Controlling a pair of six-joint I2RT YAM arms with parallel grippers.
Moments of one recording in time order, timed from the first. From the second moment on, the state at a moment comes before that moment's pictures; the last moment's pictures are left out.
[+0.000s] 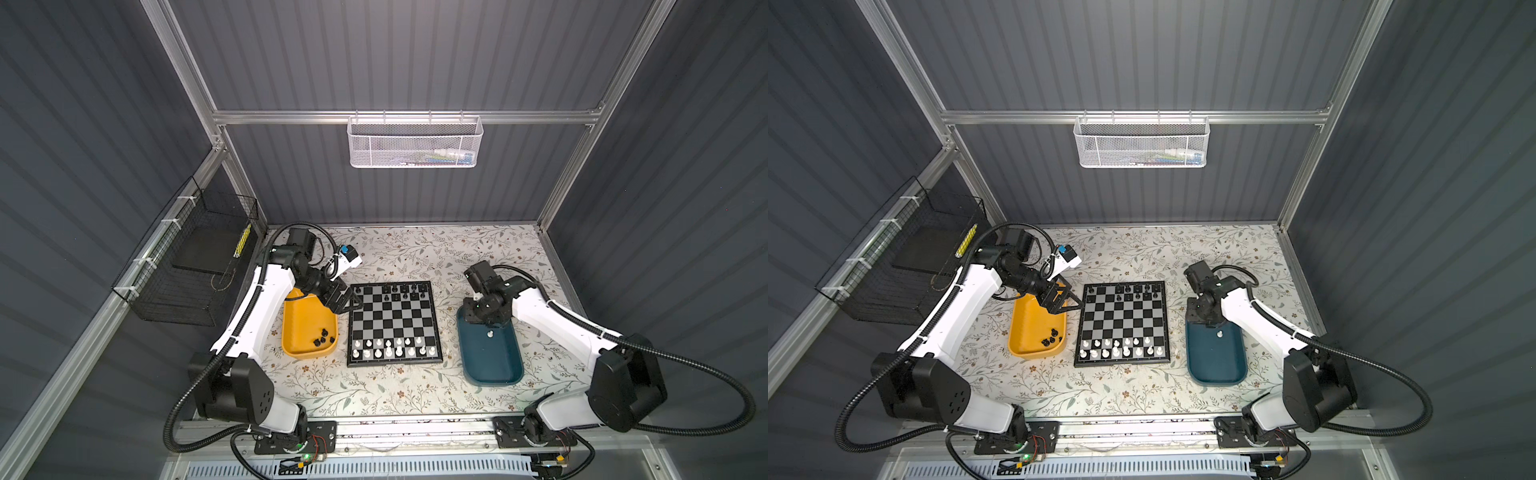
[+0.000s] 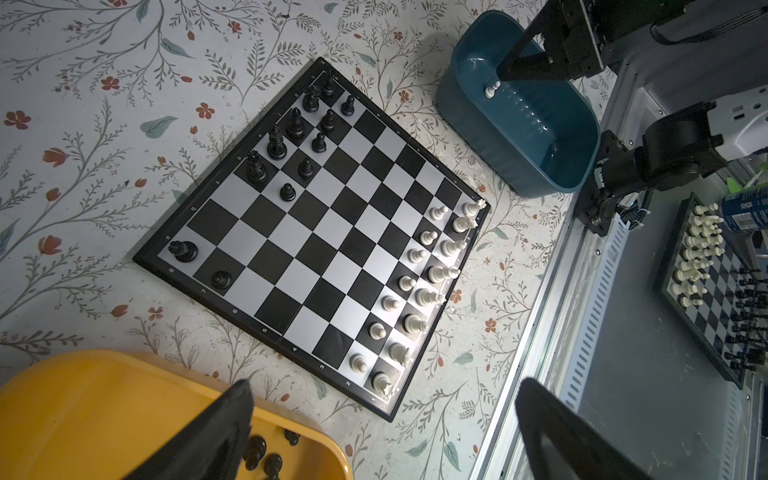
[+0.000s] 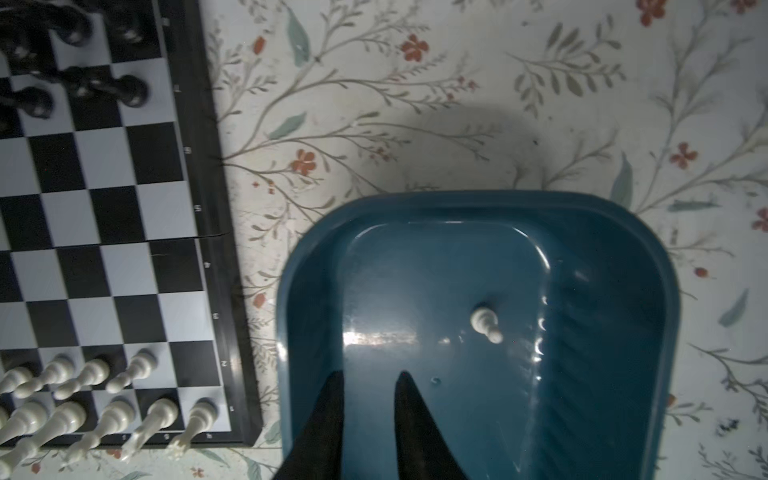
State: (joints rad) left arm -0.17 1.49 1.44 -1.25 0.68 0.66; right arm 0.44 1.42 1.01 -0.86 0.10 0.49
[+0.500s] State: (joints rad) left arm -0.17 1.49 1.44 -1.26 0.69 0.68; right arm 0.30 1.39 0.89 -0.80 0.09 0.48
